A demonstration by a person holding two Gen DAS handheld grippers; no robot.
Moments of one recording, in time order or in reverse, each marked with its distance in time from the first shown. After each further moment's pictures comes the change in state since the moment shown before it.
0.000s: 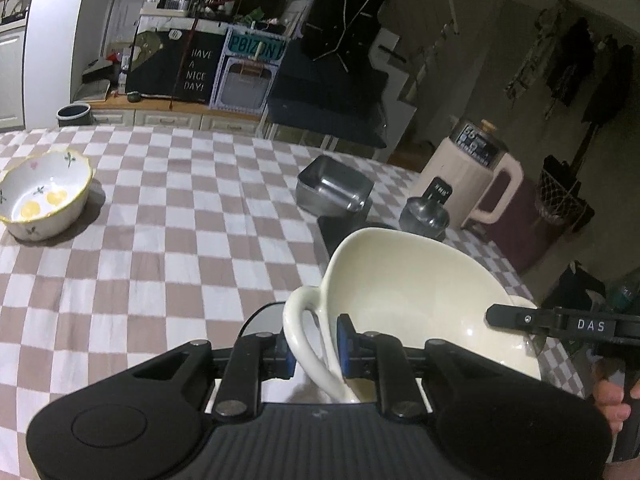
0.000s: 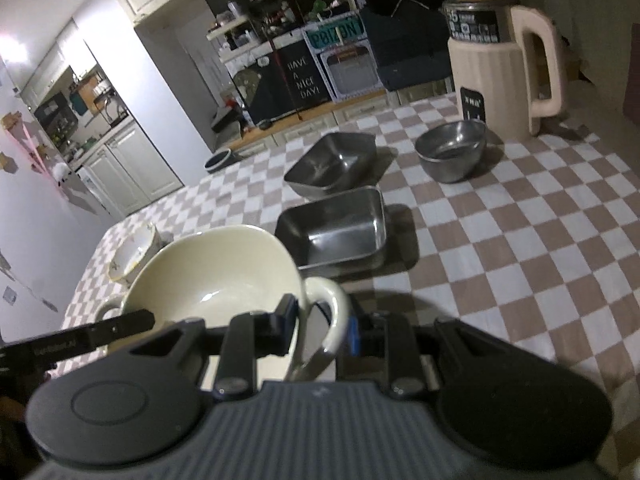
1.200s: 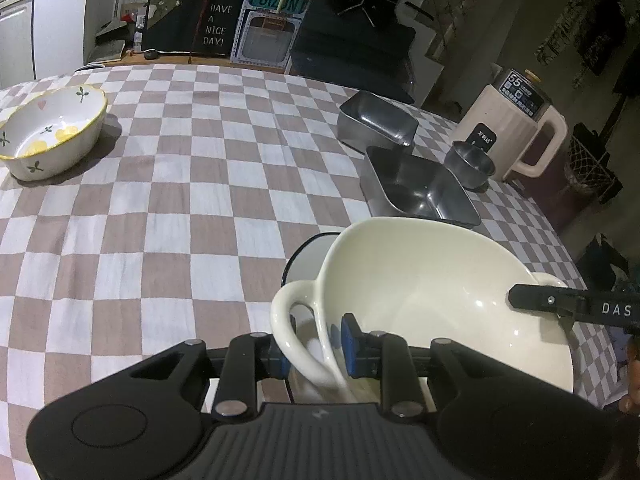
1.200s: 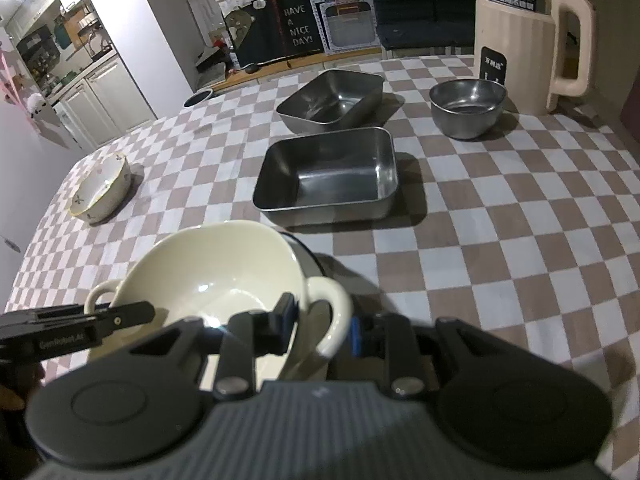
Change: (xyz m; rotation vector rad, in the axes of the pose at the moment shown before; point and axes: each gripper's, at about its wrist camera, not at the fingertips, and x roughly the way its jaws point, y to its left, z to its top) left arm 0.042 0.026 -0.027 -0.015 0.133 0.066; right arm 0.041 0.018 -0.009 -0.110 0.142 -0.108
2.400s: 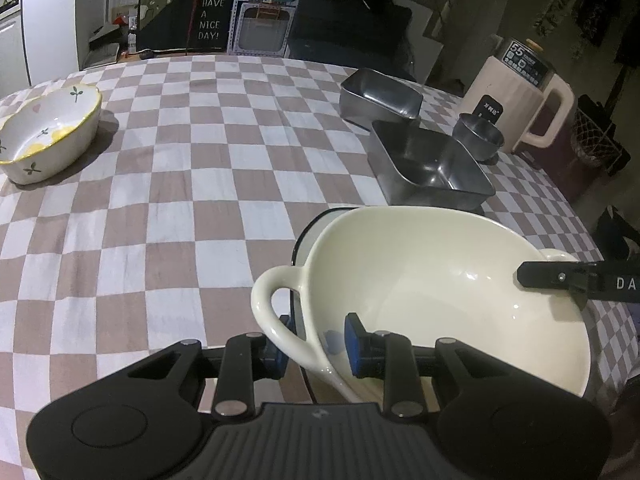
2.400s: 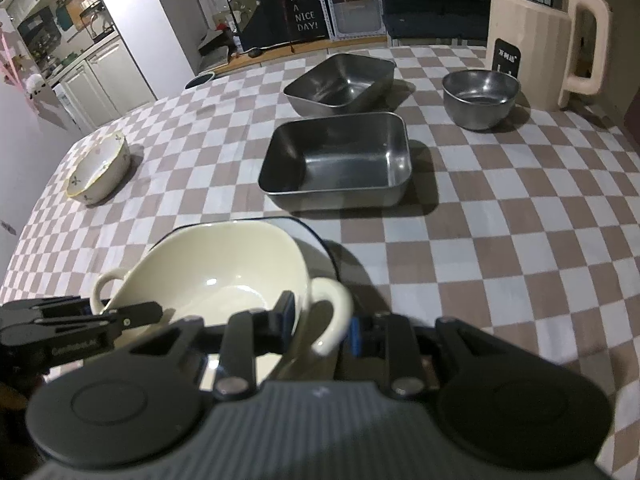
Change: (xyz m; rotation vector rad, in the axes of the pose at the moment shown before) left arm 0.013 -0.001 -0.007 0.062 0.041 0.042; right arm 0.012 0.011 -0.001 -0.035 0.045 -0.007
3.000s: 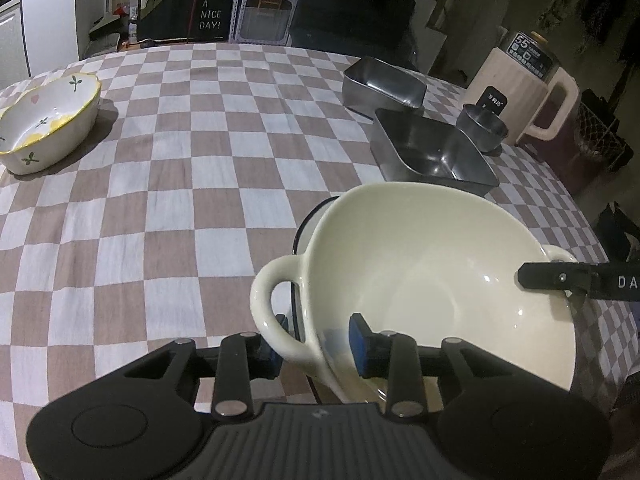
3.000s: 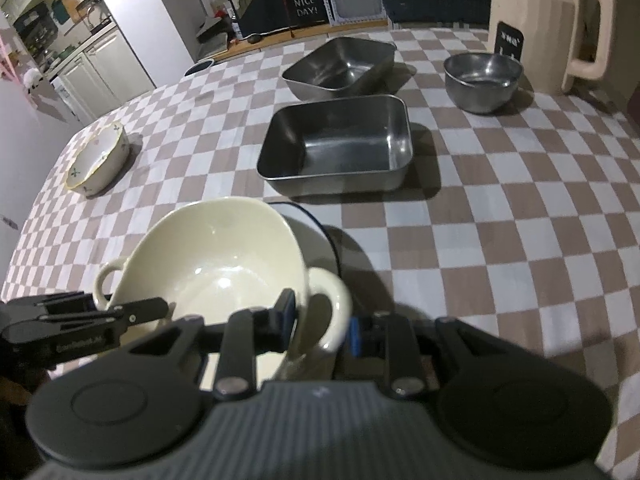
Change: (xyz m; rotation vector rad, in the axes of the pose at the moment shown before) left arm 0.003 0.001 -0.001 -0.008 0.035 0.003; right arm 0.007 -0.004 0.001 0.029 0.057 0.015
